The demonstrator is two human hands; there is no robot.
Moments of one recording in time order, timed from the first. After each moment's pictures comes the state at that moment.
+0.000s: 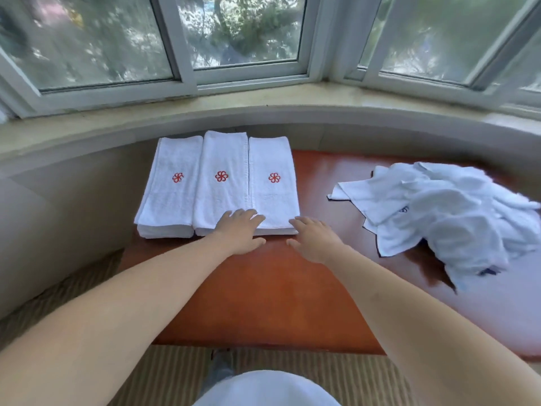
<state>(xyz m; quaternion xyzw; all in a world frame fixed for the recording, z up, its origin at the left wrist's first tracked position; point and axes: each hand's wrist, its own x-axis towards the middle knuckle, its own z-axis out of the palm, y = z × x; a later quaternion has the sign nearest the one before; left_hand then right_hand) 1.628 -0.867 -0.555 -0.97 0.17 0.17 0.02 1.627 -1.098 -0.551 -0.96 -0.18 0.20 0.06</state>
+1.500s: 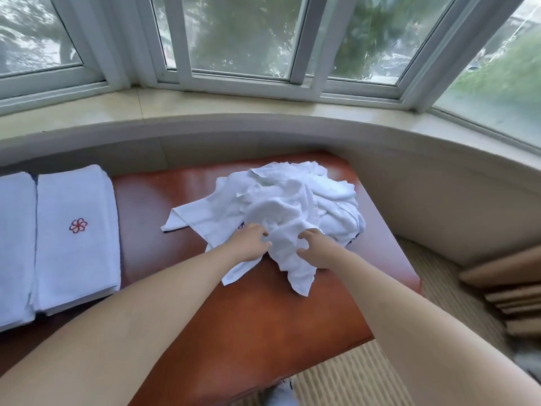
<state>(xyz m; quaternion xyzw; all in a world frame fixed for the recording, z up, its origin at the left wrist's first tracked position) 1.755 -1.390 -0.567 -0.89 0.19 0.33 -0.23 1.681 -1.597 -0.532 -0.94 0.11 0.28 0.13</state>
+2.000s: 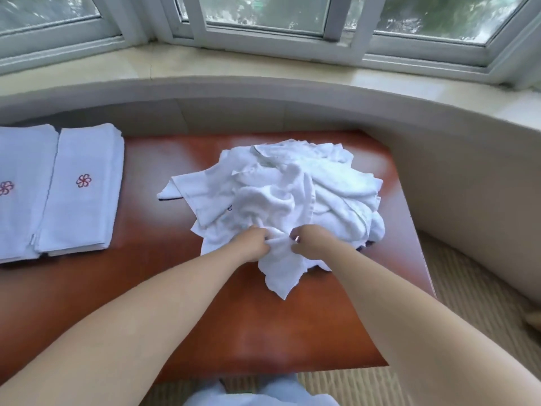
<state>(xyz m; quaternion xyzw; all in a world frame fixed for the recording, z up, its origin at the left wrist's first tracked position) 1.745 -1.501 -0.621 -0.91 0.09 0.36 -0.19 1.749 -1.694 -0.612 -0.91 -0.04 0.40 0.13</state>
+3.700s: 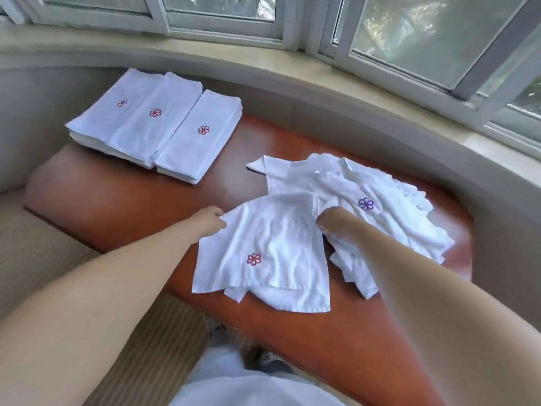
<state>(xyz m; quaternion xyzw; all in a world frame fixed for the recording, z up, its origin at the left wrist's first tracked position) 1.607 -1.306 -0.564 -0.82 -0.35 0.21 -0.39 1.754 -1.596 -0.542 -0.90 -0.09 0.39 0.16</state>
